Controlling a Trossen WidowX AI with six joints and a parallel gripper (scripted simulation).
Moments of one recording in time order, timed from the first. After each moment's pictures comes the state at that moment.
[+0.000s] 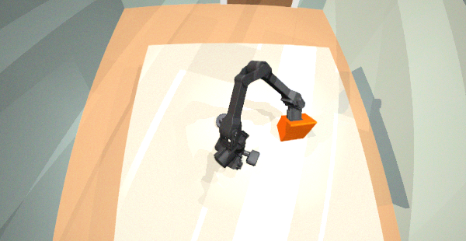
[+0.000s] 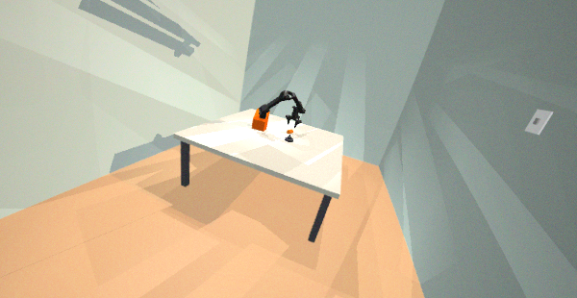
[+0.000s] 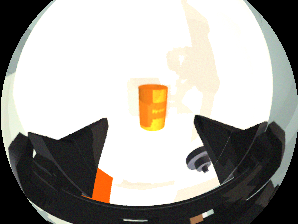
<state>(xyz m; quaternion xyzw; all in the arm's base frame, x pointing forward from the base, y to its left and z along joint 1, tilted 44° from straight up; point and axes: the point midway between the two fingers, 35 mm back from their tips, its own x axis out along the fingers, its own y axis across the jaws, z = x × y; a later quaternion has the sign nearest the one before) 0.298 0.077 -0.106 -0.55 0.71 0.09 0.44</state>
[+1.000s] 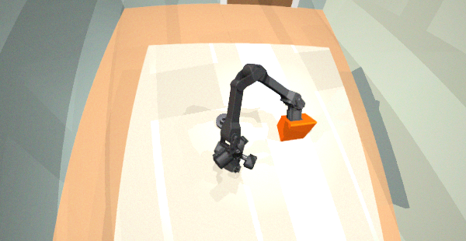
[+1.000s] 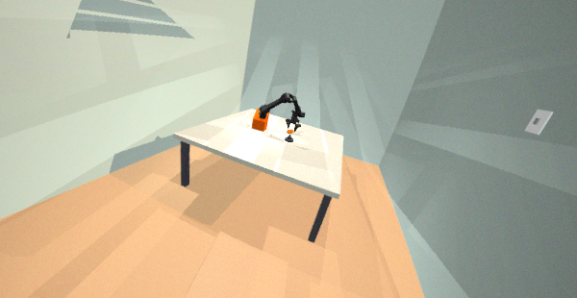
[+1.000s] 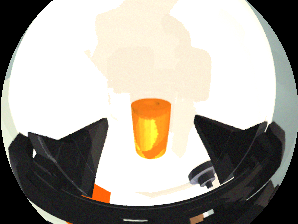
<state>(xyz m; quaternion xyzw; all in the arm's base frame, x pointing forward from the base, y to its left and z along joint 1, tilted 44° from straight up) 0.304 0.048 -0.142 -0.55 0.69 0.09 0.46</state>
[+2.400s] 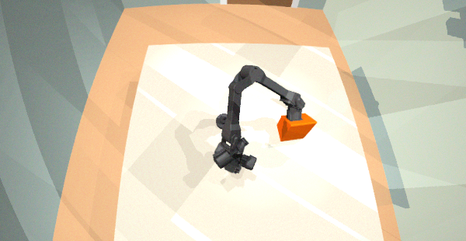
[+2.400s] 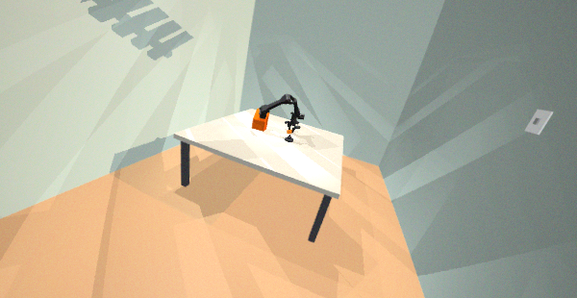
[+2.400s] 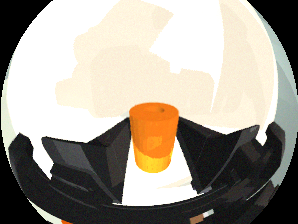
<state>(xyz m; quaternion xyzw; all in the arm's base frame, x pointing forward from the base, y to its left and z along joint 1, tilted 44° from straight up) 0.303 0.032 -0.157 -0.55 0.69 0.09 0.46</state>
